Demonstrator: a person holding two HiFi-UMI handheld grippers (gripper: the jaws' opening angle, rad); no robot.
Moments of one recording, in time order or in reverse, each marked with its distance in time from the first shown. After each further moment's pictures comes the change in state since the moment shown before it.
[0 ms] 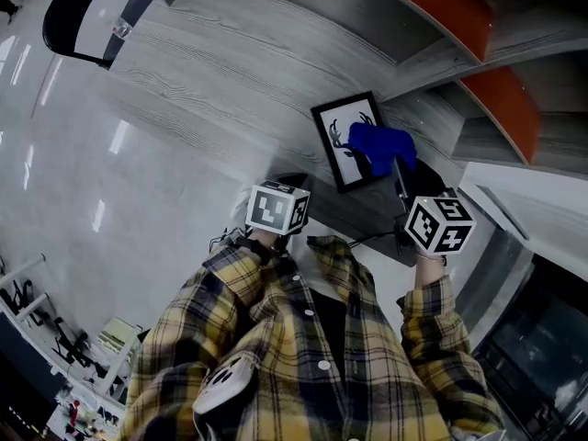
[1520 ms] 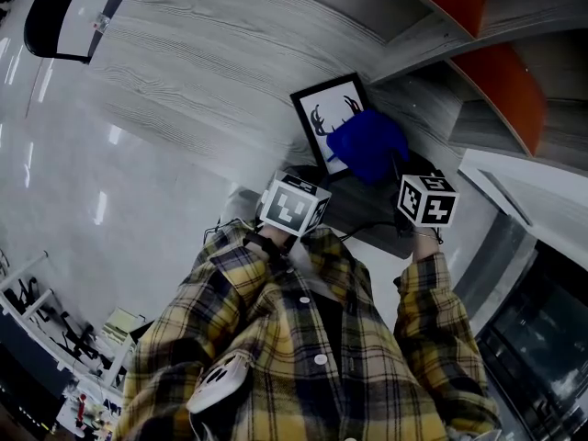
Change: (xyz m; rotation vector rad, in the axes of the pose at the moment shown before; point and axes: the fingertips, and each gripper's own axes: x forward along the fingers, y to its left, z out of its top) left arm 0.034 -0.069 0.011 0.138 0.067 -0.070; right arm 0.031 -0.079 -0.080 -0.001 0.214 -0.103
